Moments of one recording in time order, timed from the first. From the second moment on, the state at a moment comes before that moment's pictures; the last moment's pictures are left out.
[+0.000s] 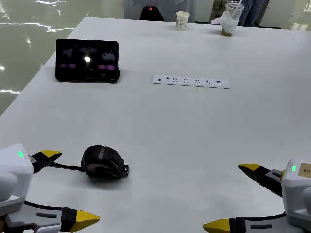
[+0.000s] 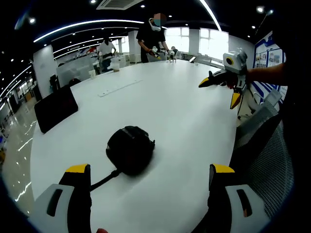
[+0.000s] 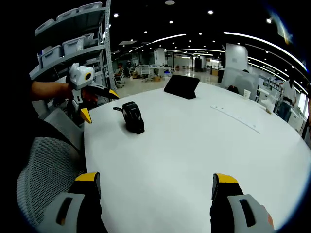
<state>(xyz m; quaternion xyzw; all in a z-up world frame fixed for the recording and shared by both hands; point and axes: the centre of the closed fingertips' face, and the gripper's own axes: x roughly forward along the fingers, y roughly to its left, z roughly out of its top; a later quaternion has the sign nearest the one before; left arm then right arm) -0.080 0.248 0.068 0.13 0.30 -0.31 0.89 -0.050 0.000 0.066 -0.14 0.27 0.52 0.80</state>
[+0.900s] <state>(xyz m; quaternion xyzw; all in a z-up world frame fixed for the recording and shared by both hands) -0.059 0.252 0.065 0.16 0.31 -0.35 0.87 -0.038 0.021 0.059 -0.17 0.27 0.55 0.77</state>
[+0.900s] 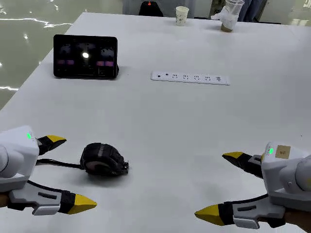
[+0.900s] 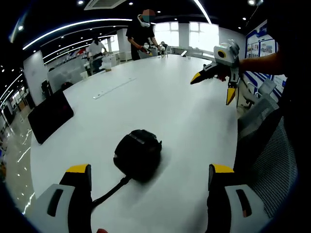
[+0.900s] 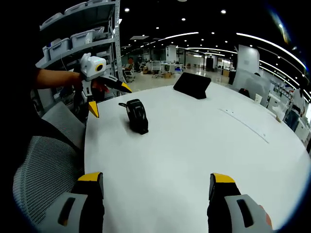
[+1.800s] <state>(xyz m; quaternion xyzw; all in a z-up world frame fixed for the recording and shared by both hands) -0.044 0.248 0.061 0.21 0.31 -0.40 0.83 -0.024 0.044 0.051 -0.21 0.27 0.59 0.73</state>
